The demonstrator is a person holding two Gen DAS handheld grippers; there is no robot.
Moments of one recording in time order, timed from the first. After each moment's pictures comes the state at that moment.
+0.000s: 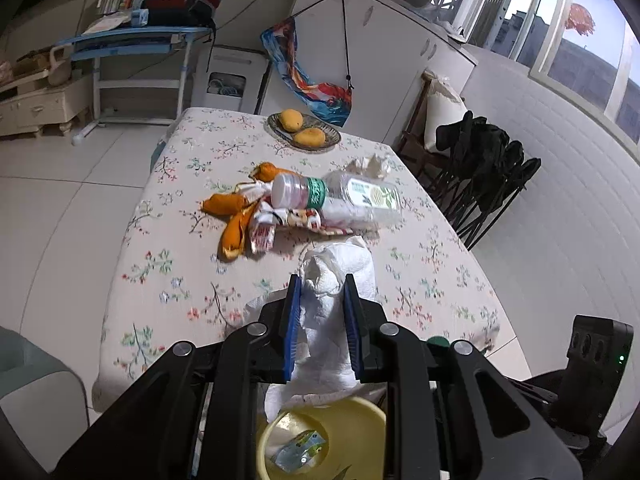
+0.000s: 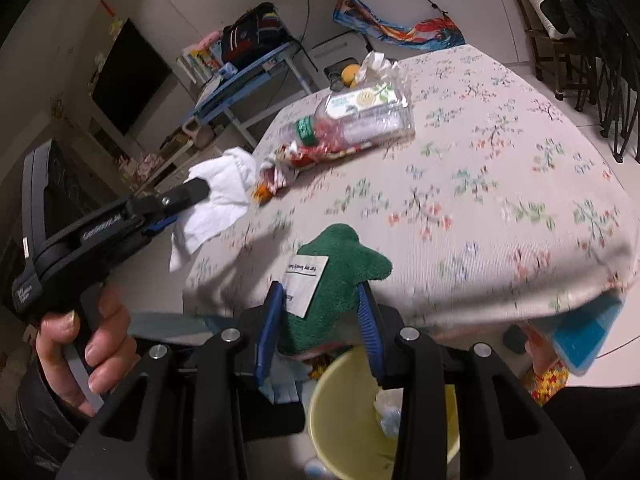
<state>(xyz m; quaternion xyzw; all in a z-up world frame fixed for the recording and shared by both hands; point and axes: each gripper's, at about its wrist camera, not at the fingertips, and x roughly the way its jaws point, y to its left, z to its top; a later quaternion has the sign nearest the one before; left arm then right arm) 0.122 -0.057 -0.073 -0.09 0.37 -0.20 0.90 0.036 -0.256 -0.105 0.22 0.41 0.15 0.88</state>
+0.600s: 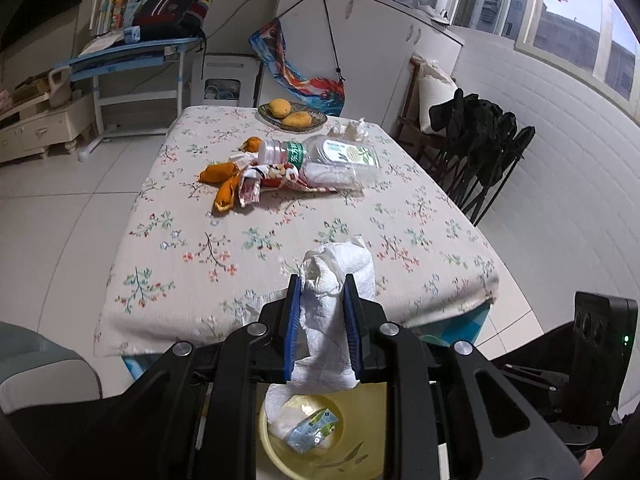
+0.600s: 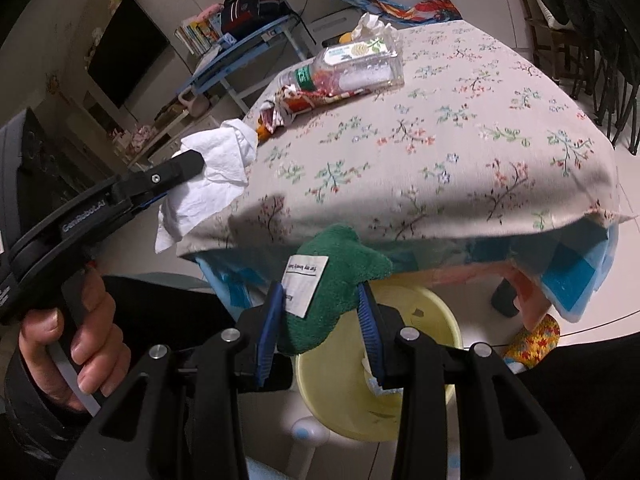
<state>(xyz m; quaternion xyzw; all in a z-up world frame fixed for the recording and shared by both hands) 0.057 -0.074 -0.081 -0.04 0.37 -0.20 0.91 -0.002 -0.248 -0.124 0.19 0.44 0.14 0.86</state>
